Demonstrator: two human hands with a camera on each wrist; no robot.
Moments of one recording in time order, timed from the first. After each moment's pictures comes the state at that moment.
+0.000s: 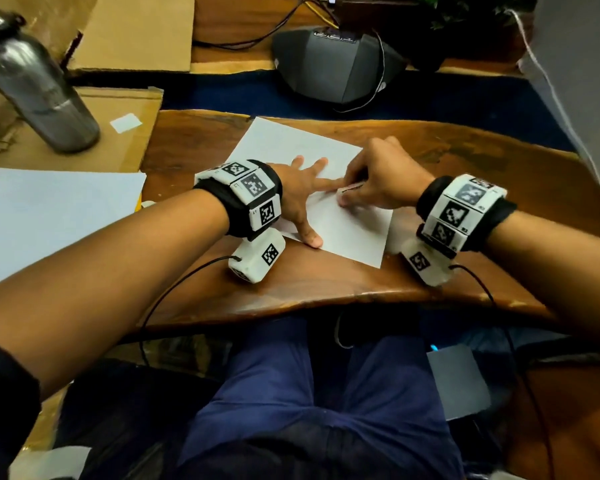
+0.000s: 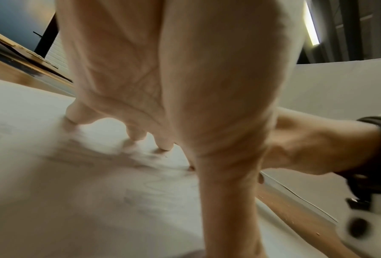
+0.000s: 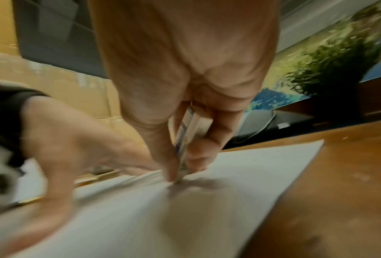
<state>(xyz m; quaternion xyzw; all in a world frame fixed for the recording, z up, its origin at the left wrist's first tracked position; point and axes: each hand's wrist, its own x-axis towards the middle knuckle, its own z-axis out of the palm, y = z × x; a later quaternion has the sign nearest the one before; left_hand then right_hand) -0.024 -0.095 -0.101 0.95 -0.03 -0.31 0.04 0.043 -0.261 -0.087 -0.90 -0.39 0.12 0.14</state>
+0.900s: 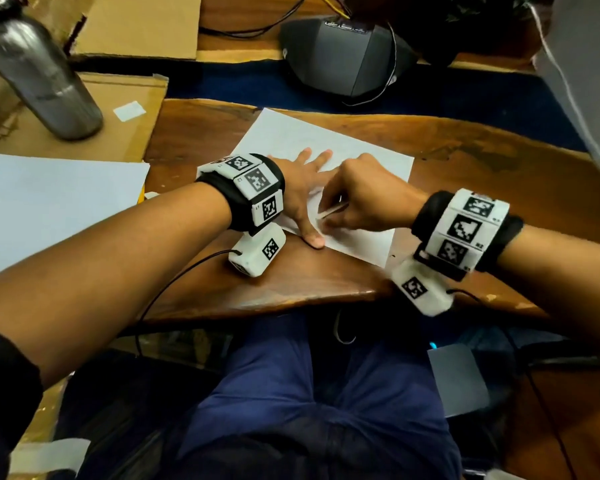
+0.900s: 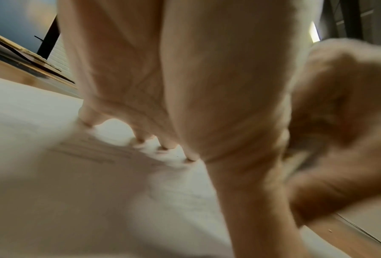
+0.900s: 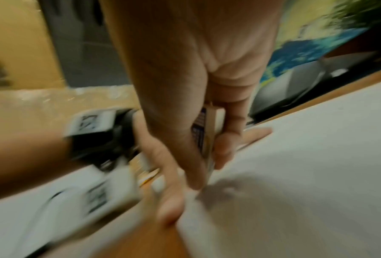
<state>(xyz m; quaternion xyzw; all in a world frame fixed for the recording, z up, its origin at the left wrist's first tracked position) -0.025 -0.089 -0.106 0.95 -0.04 -0.29 0.05 0.007 -0.248 -0.088 -0.86 -0.48 0.14 0.12</state>
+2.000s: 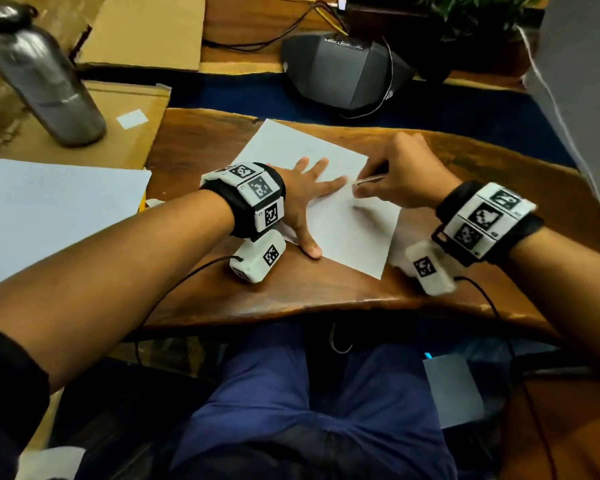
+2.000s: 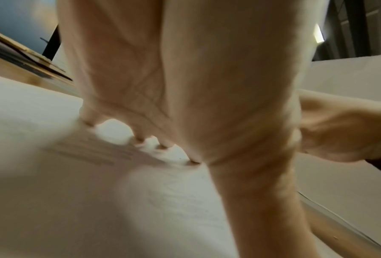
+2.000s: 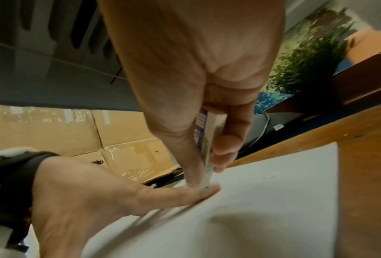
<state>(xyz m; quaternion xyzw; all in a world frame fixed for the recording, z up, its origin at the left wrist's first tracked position) -0.024 -0.085 -0.106 0.95 -0.04 -0.30 0.02 0.055 -0.268 -0.084 -0.91 -0.38 0.07 0.15</state>
